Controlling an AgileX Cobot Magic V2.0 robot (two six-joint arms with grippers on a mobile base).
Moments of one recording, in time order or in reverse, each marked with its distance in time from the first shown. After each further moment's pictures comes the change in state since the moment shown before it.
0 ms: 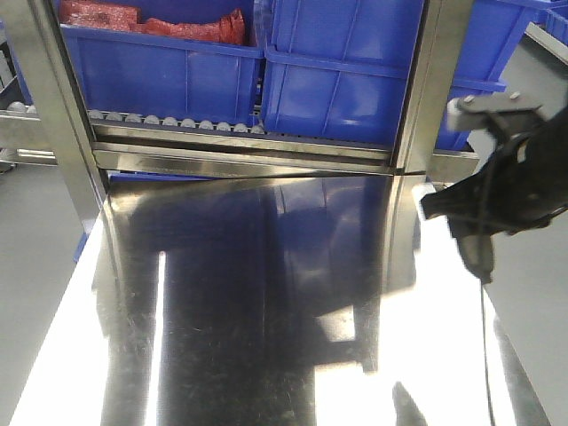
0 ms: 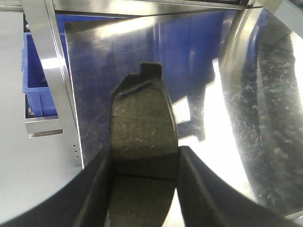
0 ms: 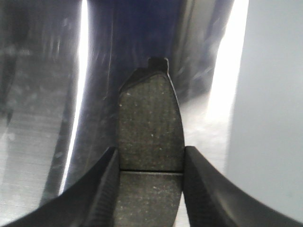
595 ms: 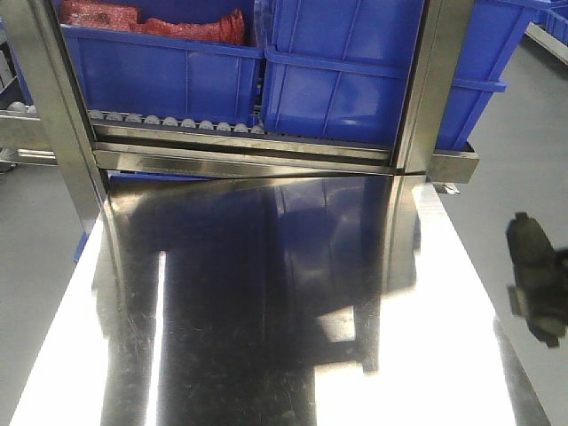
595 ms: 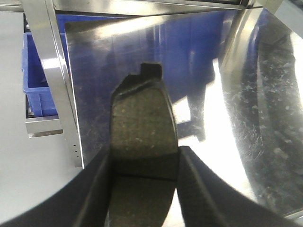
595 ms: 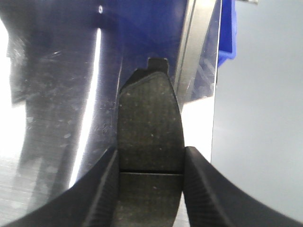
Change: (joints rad) left arm 0.000 0.000 0.000 0.000 0.000 0.000; right arm -0.005 -0.559 0.465 -0.002 -0.229 -0.041
